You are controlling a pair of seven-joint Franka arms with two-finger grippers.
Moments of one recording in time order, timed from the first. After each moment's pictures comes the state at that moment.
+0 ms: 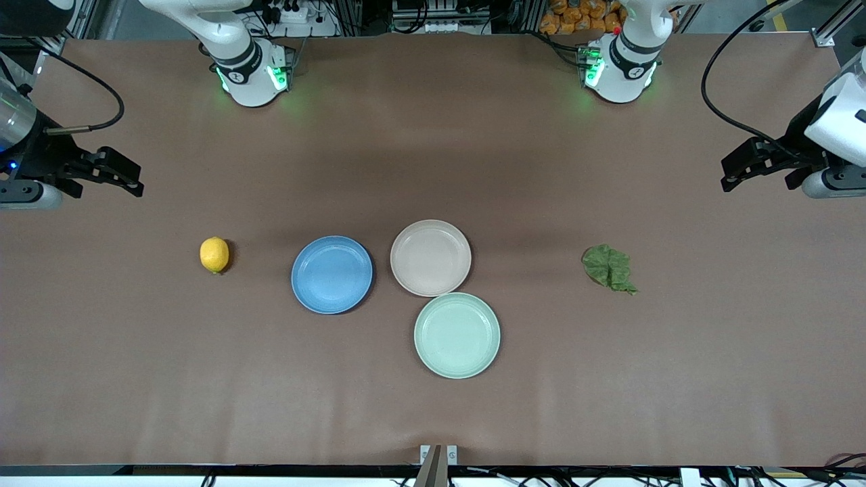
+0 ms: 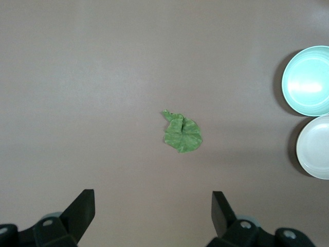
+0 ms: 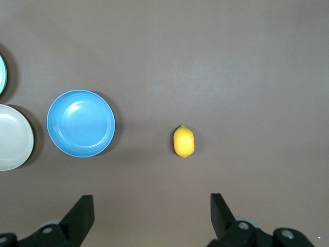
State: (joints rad) left arm 0.06 0.03 -0.19 -1.51 0.02 1.59 -0.15; right arm 0.05 0.05 0.03 -1.51 -0.01 1.56 0.07
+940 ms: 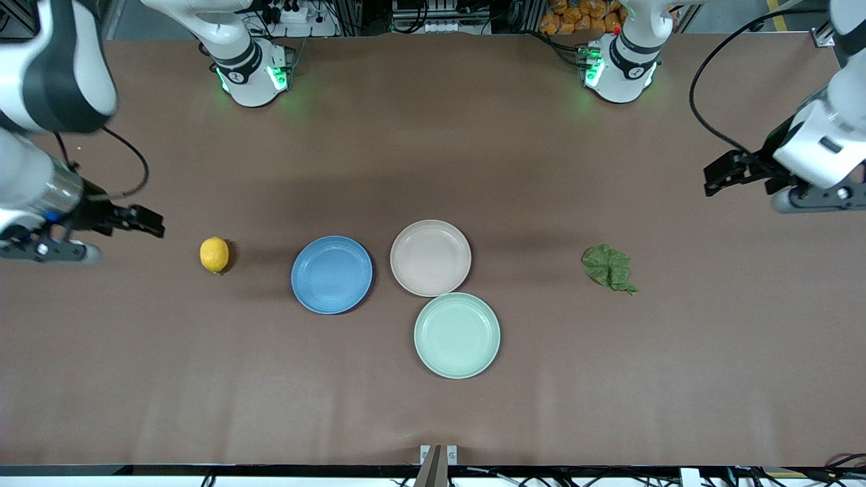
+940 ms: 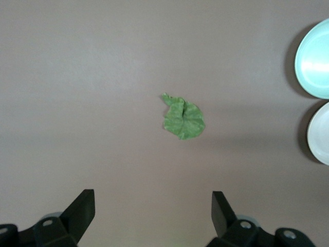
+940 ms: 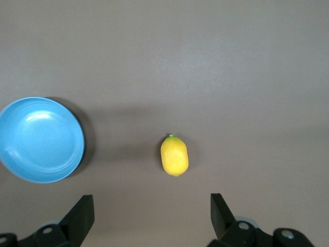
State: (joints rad) left arm 0.05 0.06 -0.19 -1.58 0.02 1.59 -0.15; right arm -0.02 0.15 0.03 -1.78 -0.01 1.87 0.06
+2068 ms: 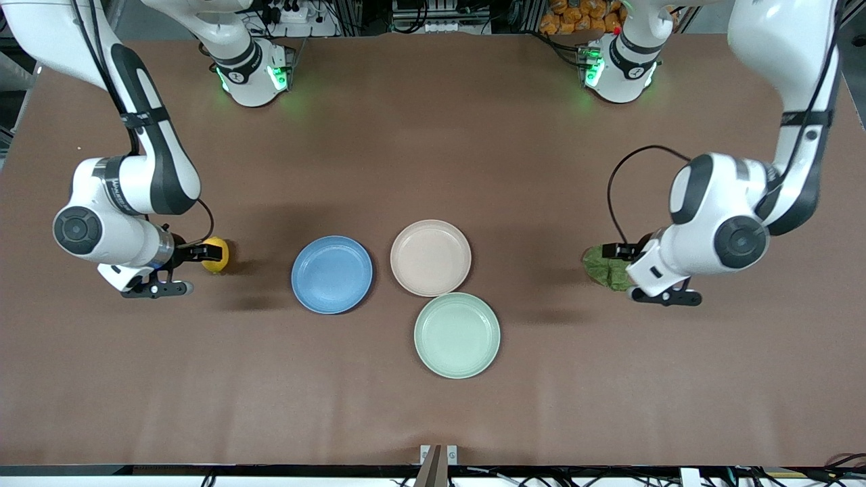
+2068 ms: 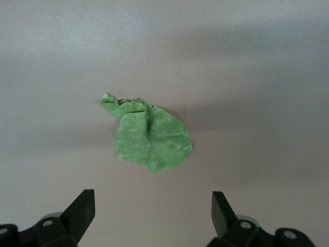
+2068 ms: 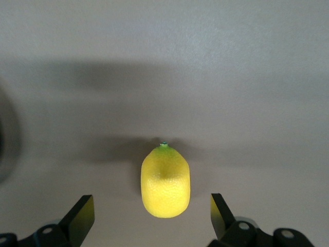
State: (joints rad) left arm -0.03 0.46 -0.19 -1.72 0.04 1.92 -0.15; right arm -0.03 0.37 0.03 -1.95 -0.08 2.13 -0.03
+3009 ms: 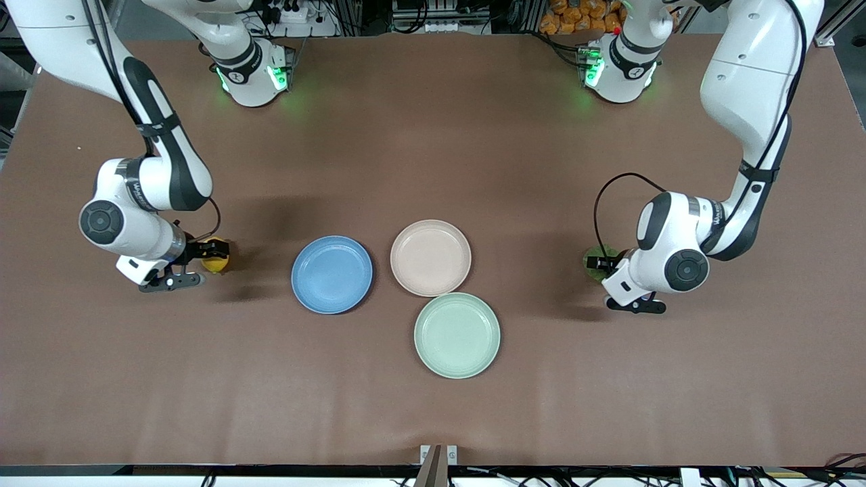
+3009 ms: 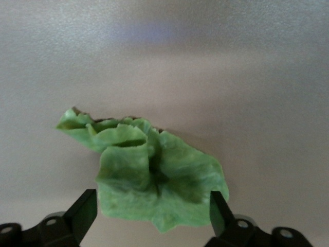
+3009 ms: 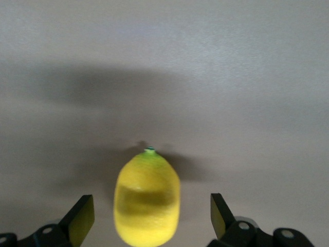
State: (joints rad) left arm -0.03 0.63 -0.18 -1.79 0.10 2.11 -0.14; right arm -0.07 0.38 0.03 -2.09 -0.10 2.35 -0.14
